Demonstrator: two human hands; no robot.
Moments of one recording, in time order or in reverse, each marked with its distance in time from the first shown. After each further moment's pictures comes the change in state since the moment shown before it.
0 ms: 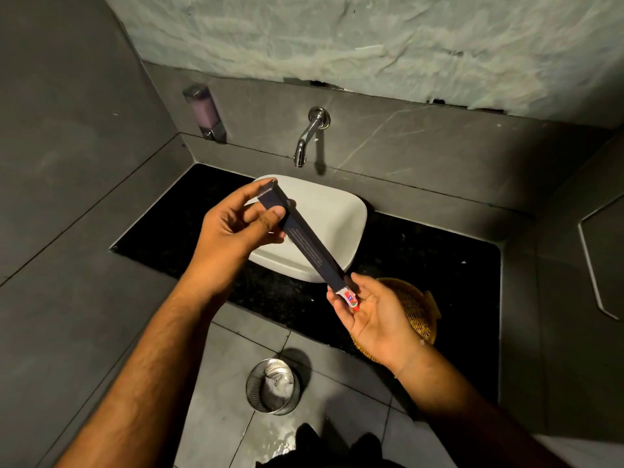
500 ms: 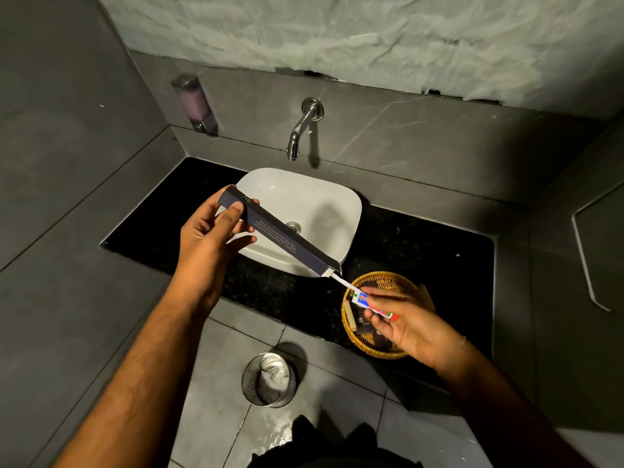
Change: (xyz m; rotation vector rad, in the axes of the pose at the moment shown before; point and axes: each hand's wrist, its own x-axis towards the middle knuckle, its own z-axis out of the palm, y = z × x) left_hand 0.002 -0.038 -0.022 -0.057 0.190 -0.138; right_hand -0.014 -0.040 -0.059 -0.421 0.066 -0.022
